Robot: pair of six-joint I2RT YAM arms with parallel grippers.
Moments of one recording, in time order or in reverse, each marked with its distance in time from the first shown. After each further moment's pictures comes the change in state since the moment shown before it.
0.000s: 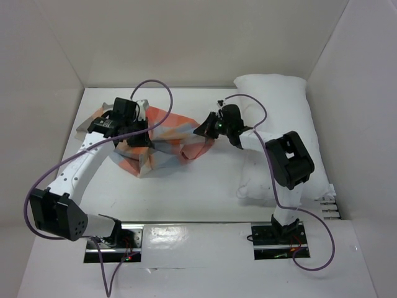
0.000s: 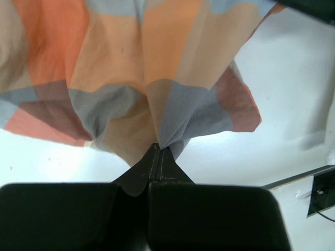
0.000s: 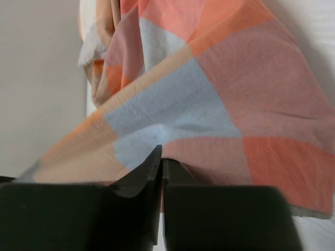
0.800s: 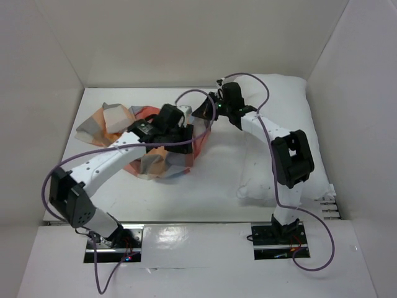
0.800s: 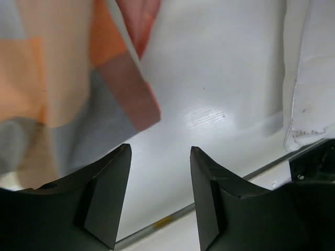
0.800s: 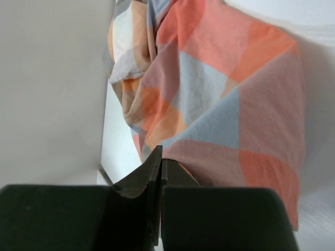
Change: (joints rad) left arm -0.372 0.126 0.107 0.080 -0.124 -0.116; right arm -0.023 0.011 0.332 -0.336 -0.016 -0.045
